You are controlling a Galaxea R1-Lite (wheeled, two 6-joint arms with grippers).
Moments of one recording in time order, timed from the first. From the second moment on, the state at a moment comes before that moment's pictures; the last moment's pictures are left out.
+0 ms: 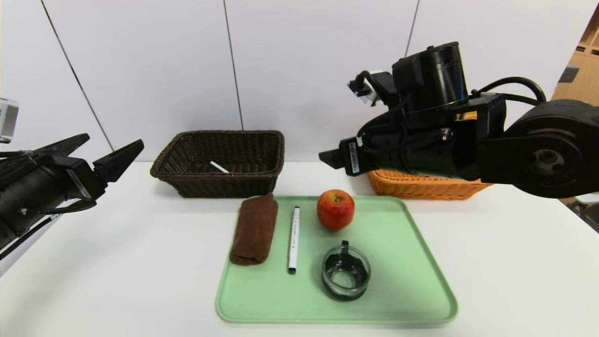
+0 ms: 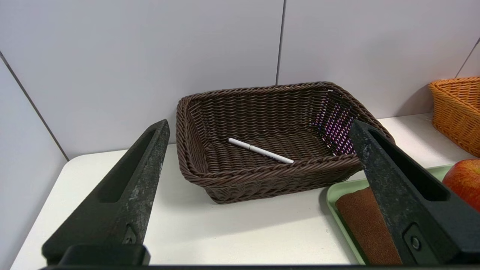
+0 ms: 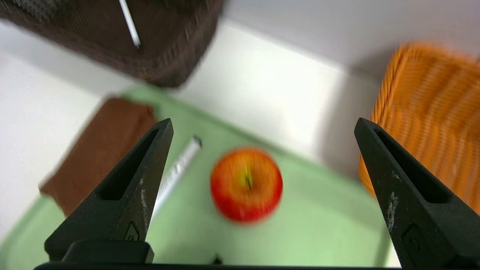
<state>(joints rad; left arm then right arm) 0.00 1.28 -0.46 -0.97 -0.21 -0.02 0.67 1.79 -1.42 0.06 -0.23 0.05</state>
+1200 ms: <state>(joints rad) 0.00 1.27 -0.44 -0.97 -0.21 -0.02 0.68 2.09 -1.63 0.45 -0.23 0.26</state>
